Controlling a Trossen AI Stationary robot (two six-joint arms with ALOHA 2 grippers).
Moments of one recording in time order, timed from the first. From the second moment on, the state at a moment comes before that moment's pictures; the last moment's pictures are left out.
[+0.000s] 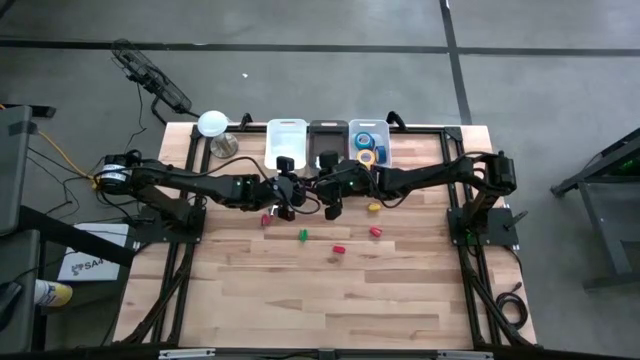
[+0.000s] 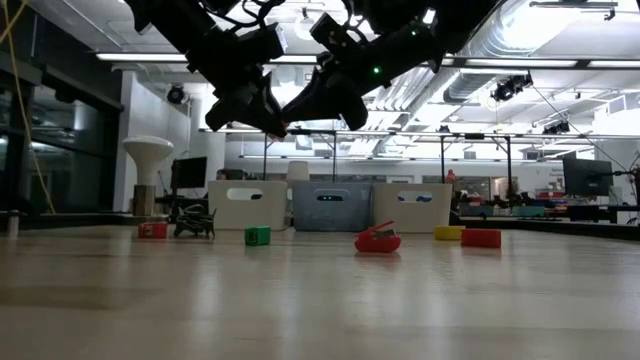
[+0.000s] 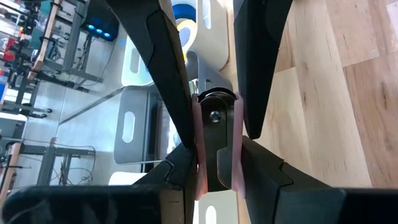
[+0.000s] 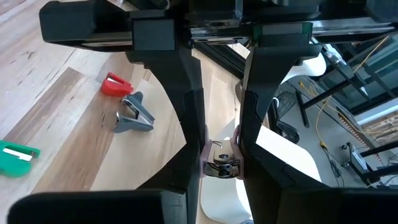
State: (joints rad) left arm -0.01 1.42 0.89 -0.11 -0.57 0.54; right arm -0.12 1.75 1.10 0.25 0.11 -0.64
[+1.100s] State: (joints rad) left arm -0.01 1.42 0.89 -0.12 -0.72 0.70; right arm -0.18 1.75 1.10 0.15 0.24 -0.60
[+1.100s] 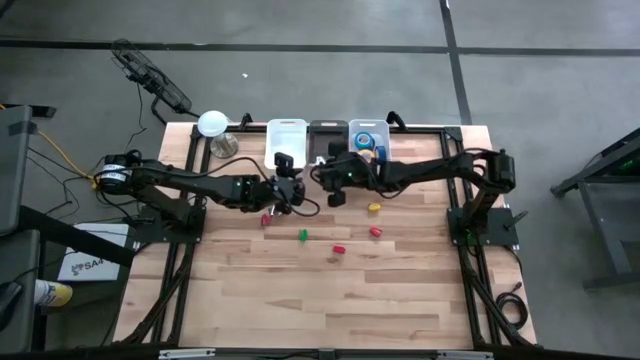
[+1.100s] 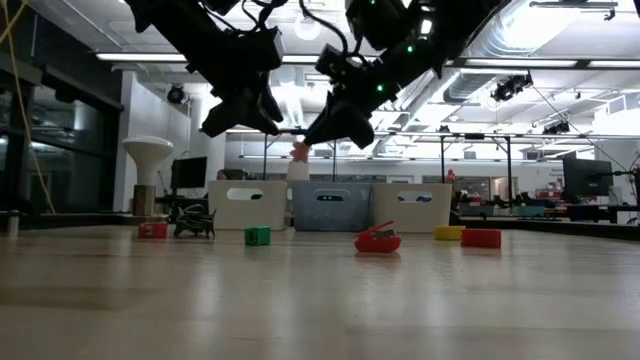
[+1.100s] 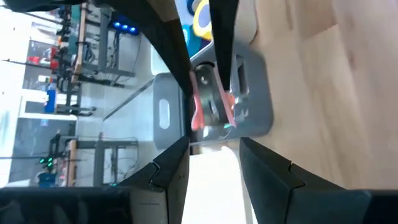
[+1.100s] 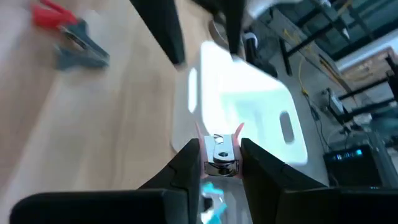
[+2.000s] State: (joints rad) left arm 0.12 1.28 0.84 -0.55 -0.80 0.45; right arm -0.47 1.79 1.10 0.13 -0.01 -0.42
